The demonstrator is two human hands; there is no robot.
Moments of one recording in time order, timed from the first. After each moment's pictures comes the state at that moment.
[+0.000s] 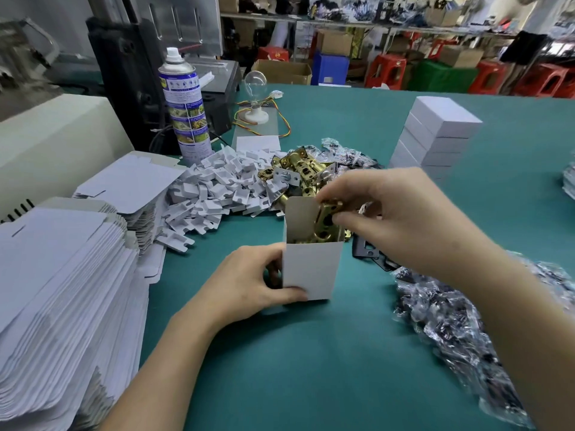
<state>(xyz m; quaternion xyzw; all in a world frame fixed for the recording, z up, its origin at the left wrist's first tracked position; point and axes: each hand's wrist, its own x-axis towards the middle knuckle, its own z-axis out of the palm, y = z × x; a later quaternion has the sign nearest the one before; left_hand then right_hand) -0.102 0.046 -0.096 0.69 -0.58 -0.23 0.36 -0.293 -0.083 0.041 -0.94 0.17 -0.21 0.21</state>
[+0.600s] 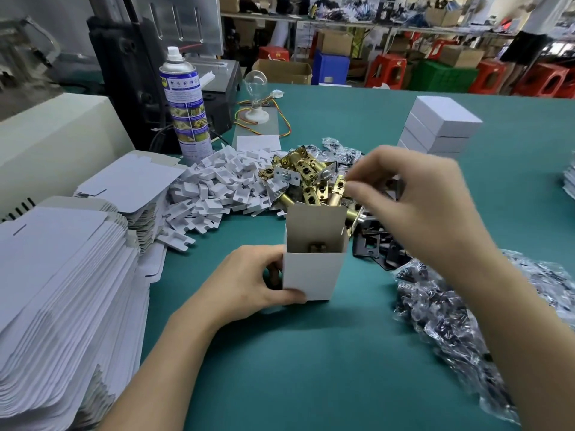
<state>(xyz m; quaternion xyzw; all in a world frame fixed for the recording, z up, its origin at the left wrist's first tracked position) -0.100 0.046 -0.099 0.69 -0.59 -0.24 0.35 -0.299 -0.092 0.033 -0.89 0.20 -0.36 0.18</state>
